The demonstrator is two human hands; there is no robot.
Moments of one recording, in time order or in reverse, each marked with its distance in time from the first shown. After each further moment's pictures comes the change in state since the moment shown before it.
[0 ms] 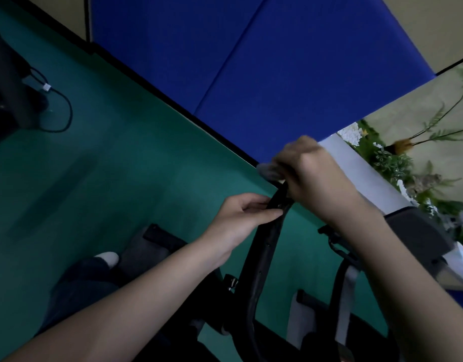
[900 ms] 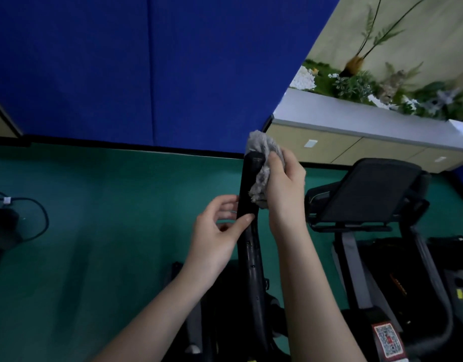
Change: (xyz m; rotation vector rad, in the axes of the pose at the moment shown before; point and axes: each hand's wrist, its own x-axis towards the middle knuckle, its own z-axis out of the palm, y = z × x) left_hand 0.021 0.027 0.009 0.512 -0.070 0.230; right_hand -0.011 -0.013 0.034 1.124 0.879 1.181
